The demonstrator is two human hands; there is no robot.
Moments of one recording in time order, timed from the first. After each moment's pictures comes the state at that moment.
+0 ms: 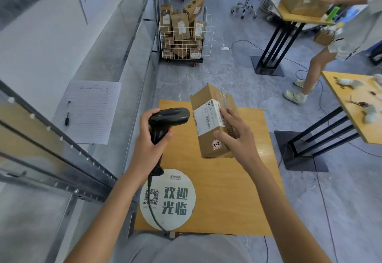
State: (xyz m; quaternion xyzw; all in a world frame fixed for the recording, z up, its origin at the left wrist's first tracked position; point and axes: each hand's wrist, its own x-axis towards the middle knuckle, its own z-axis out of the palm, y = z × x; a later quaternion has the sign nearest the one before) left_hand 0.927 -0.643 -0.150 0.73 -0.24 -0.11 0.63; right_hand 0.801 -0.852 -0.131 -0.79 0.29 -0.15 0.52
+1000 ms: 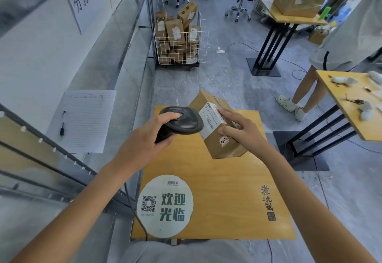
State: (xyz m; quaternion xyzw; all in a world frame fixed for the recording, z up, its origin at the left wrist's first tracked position) left_hand 0.951 -0.650 -0.119 0.76 -0.51 0.00 0.41; right_hand 0.802 -0.903 -0.110 -0.79 0.24 -0.07 0.56
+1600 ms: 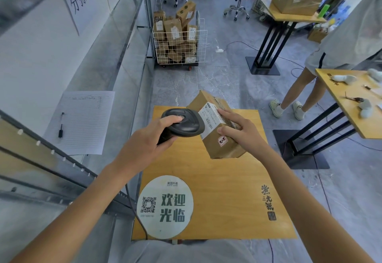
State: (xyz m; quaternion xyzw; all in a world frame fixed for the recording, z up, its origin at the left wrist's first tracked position) left_hand 0.950 -0.655 -0.123 0.76 -0.53 0.02 0.37; right_hand 0.802 -0.904 -0.114 -0.78 0.25 -0.08 0.57
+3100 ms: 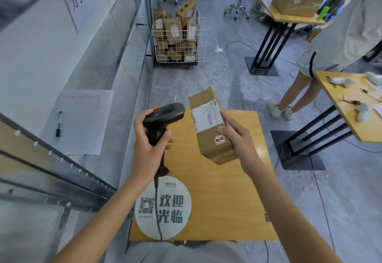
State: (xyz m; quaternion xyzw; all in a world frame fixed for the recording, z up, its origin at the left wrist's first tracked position) left_hand 0.920 -0.673 -0.133 0.67 -0.23 -0.09 0.70; right_hand 0.801 -0.872 -0.114 -0.67 0.31 -0.14 0.66
